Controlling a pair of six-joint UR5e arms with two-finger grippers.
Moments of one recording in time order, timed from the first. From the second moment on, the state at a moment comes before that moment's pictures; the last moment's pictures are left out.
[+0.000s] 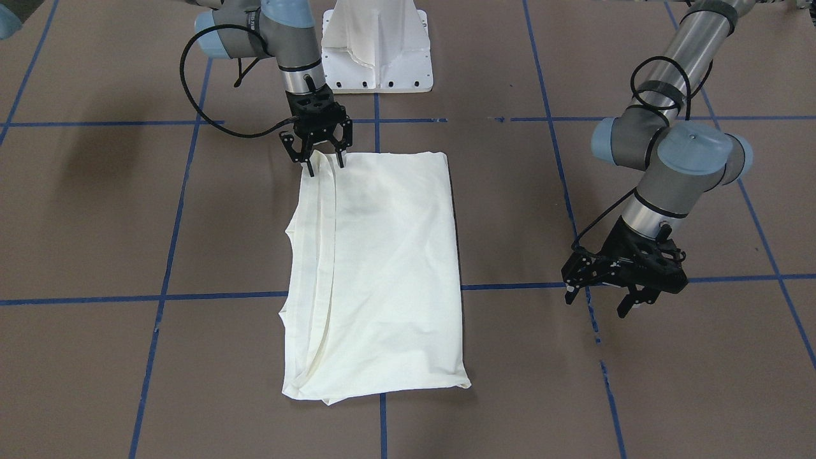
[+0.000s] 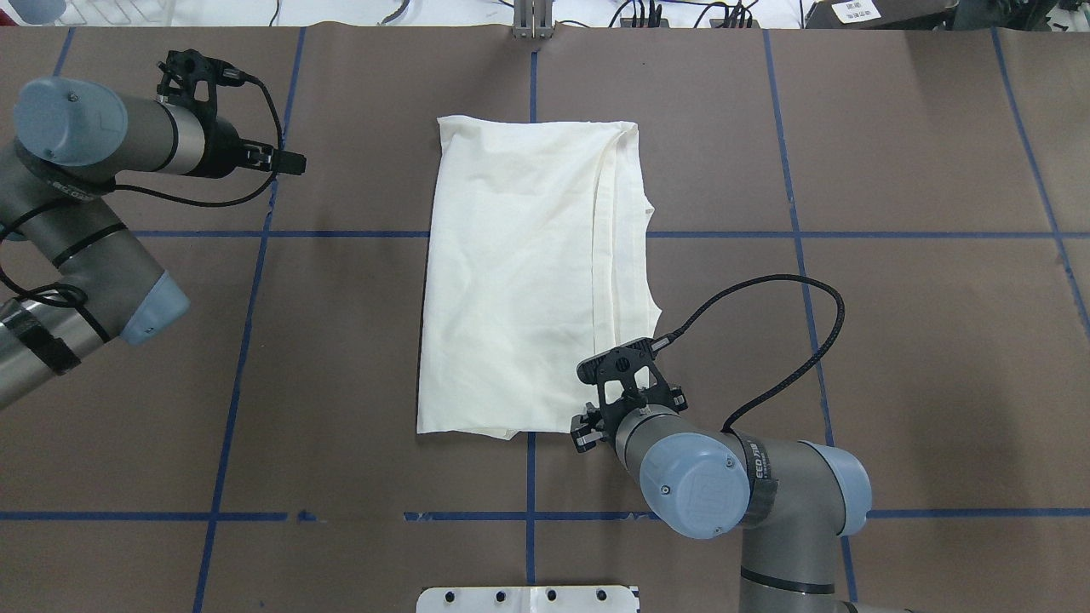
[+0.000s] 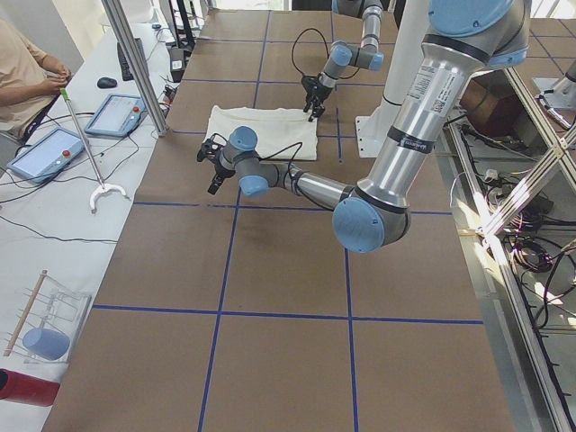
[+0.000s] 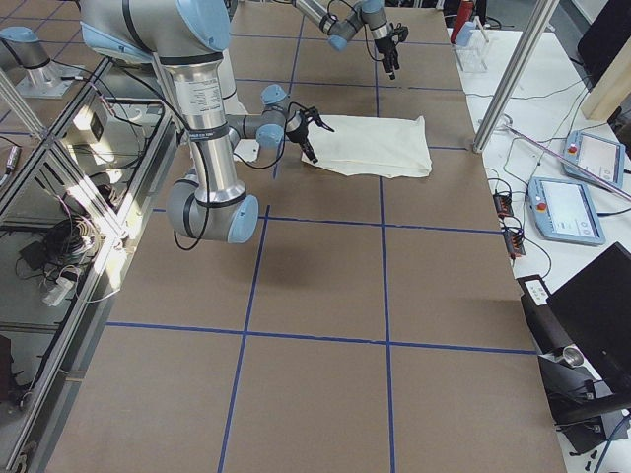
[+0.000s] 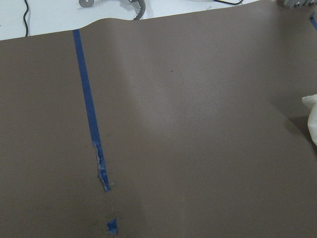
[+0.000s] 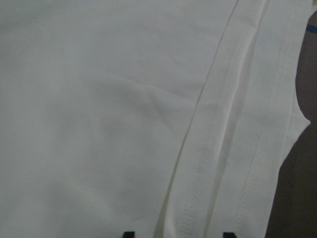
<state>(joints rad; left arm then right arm) -0.89 -2.00 -1.36 -2.42 -1.85 -0.80 0.20 -1.17 1.82 -1.30 1.30 1.01</state>
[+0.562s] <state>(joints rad) -0.89 -1.99 -1.36 -2.42 -1.85 -0.80 0.21 -1.17 1.83 -1.30 1.30 0.93</state>
